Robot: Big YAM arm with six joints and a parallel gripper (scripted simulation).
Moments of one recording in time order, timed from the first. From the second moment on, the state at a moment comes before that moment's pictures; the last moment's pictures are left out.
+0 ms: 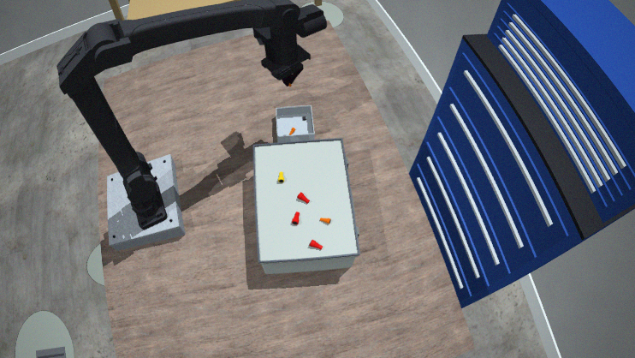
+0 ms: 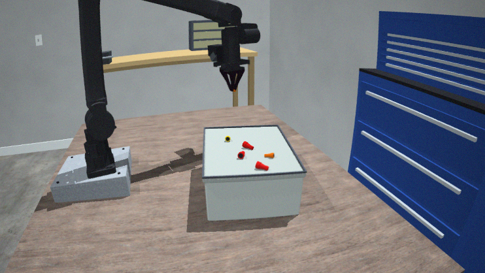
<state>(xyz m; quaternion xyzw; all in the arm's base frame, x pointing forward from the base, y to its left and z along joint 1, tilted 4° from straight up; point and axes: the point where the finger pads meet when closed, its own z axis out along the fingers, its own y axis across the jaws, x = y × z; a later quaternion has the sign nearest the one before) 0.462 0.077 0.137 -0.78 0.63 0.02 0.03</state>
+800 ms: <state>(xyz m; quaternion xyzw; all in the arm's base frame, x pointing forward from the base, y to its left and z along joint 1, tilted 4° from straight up) 0.474 0.093 0.135 -0.76 0.65 0.02 0.02</state>
